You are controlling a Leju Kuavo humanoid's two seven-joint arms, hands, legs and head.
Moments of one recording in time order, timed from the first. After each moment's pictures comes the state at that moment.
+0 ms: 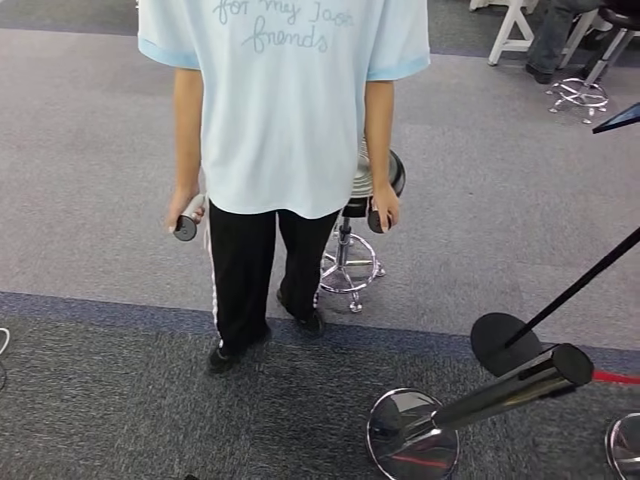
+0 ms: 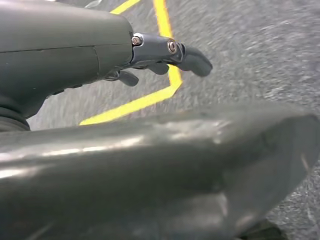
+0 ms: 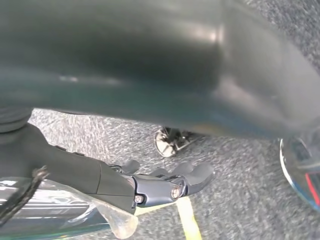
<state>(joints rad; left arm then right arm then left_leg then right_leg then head) 0.04 -0.30 0.98 -0.45 -1.35 0.28 -0.23 -0.04 0.06 0.97 0.01 -1.52 -0.08 -0.47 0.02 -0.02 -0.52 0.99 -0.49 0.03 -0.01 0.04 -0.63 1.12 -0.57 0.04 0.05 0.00</state>
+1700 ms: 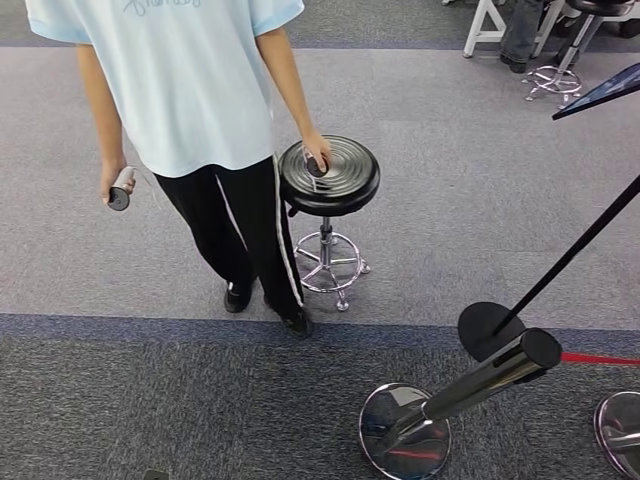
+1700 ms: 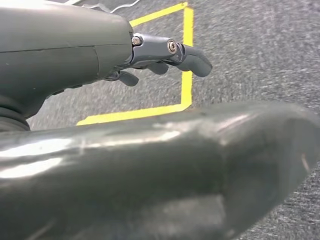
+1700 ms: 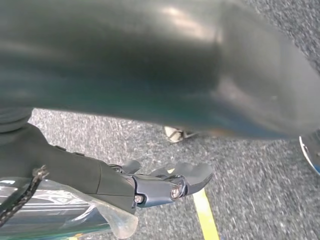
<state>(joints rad) 0.09 -0.31 0.90 -0.59 -1.07 0.32 -0.17 -0.03 0.04 1.08 0.01 -1.52 -0.14 -0.44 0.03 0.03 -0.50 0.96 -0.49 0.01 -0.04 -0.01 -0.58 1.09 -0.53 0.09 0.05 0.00</state>
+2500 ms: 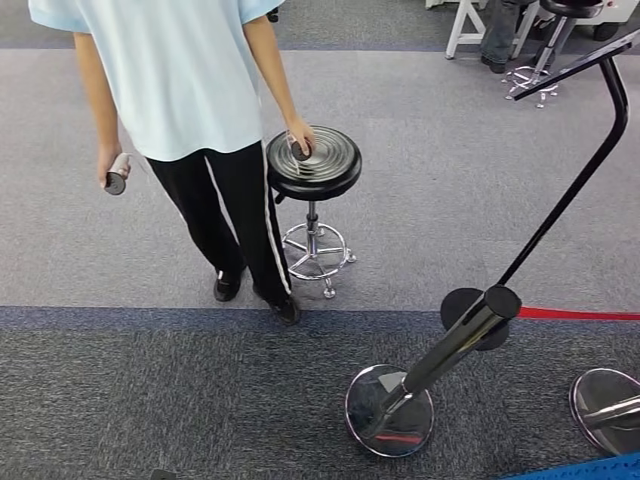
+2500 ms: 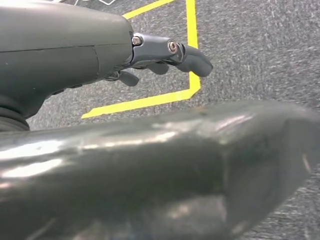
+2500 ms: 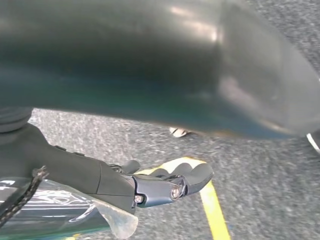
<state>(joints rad) 0.23 -0.32 0.55 -0.81 -0.88 0.29 -0.01 -0.04 0.05 1.08 0.01 -1.52 -0.12 -0.46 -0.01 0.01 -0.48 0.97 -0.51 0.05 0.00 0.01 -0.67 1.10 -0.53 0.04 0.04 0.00</state>
